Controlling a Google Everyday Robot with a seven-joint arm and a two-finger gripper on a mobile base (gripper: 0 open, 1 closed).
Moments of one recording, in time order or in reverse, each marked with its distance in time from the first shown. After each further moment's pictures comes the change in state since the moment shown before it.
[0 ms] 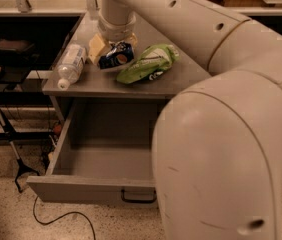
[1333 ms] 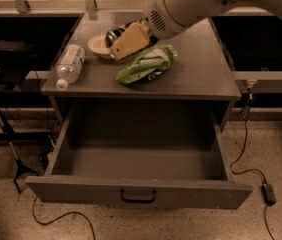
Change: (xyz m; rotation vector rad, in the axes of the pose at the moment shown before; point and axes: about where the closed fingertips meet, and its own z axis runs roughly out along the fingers) arm 0.088 0.017 -0.176 -0.086 -0.476 -0.310
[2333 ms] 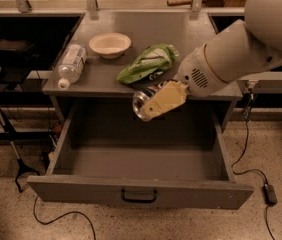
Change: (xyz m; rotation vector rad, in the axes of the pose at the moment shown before) arm 0.135 0.049 -0.029 -0.230 0.172 0.132
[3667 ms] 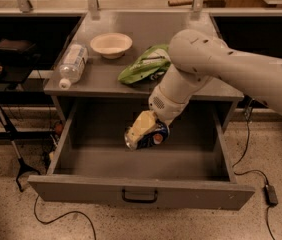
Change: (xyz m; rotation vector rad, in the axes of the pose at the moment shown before) arm 0.073 -0.021 0.143 -0.133 0.405 0.281
